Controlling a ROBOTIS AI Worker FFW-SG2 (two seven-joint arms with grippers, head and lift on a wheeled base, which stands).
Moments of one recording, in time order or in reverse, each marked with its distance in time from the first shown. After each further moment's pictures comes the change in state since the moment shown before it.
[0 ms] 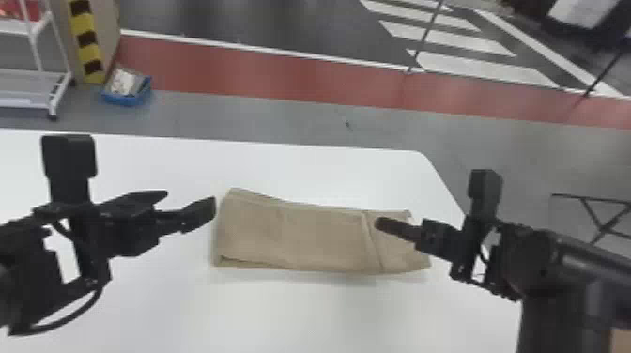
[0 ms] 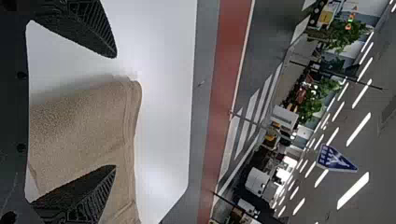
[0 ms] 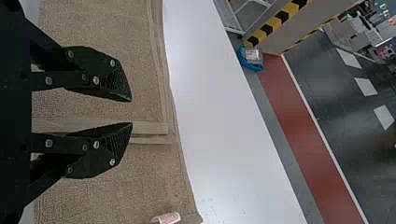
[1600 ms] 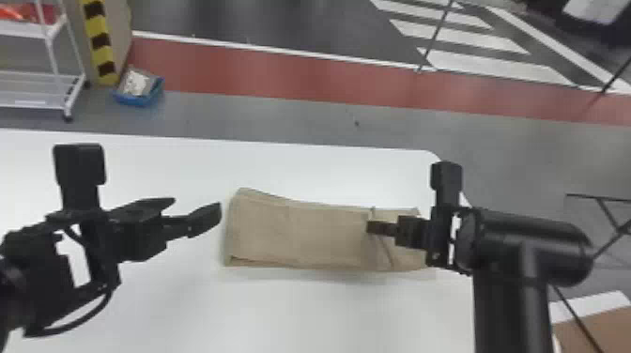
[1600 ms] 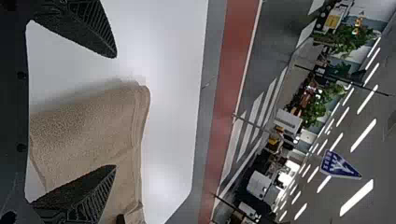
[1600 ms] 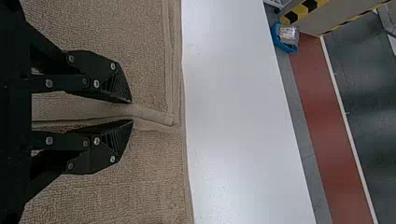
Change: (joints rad) left arm 0.011 0.000 0.013 0.027 0.003 -0.006 -0.013; right arm -0.103 0.001 0.187 0.231 0.253 -0.117 0.009
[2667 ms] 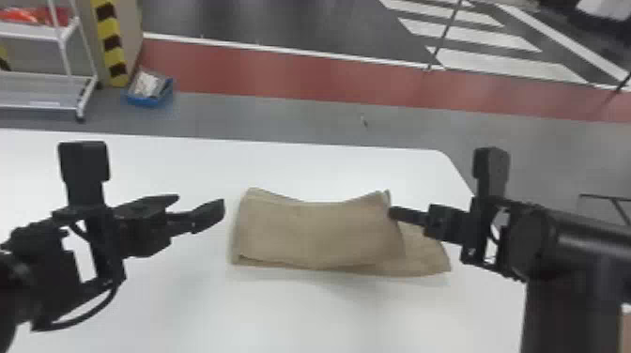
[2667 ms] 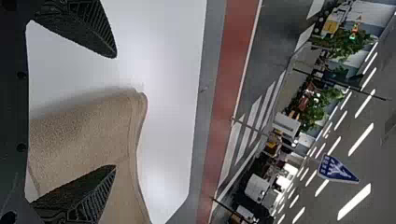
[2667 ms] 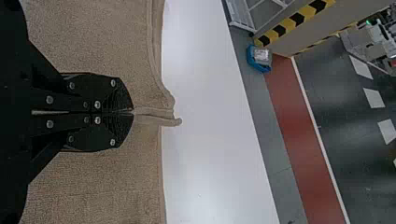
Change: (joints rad) left arm -0.002 0.005 0.018 0.001 0.008 0.003 0.001; right arm 0.053 -0.002 -0.084 -0.267 -0.104 0.141 0.034
